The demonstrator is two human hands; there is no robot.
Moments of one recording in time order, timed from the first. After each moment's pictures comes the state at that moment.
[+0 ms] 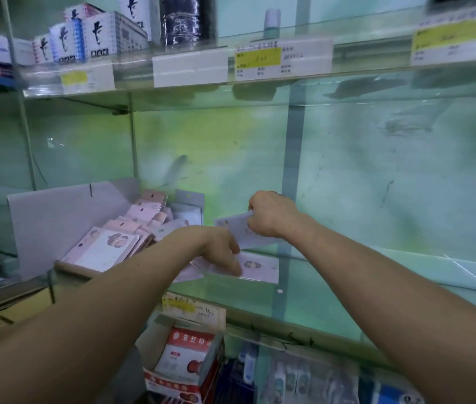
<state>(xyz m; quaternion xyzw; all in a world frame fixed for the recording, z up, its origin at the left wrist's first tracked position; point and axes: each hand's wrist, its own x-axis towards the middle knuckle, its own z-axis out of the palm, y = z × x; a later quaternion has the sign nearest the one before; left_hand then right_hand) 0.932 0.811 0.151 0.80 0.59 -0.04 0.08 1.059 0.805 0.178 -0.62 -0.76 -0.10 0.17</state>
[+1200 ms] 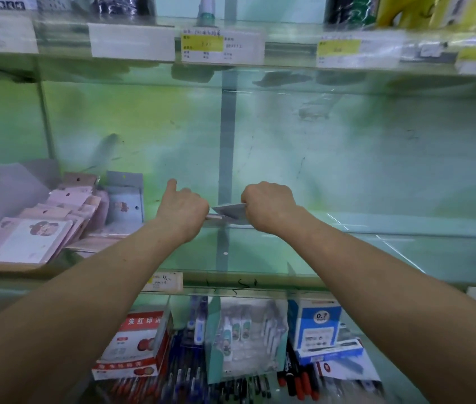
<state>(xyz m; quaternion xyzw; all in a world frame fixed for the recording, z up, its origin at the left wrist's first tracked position) 0.965 0.792 0.137 0.80 0.49 0.07 -0.34 1.100 0.705 0.170 -0.70 -0.67 -0.22 0.08</state>
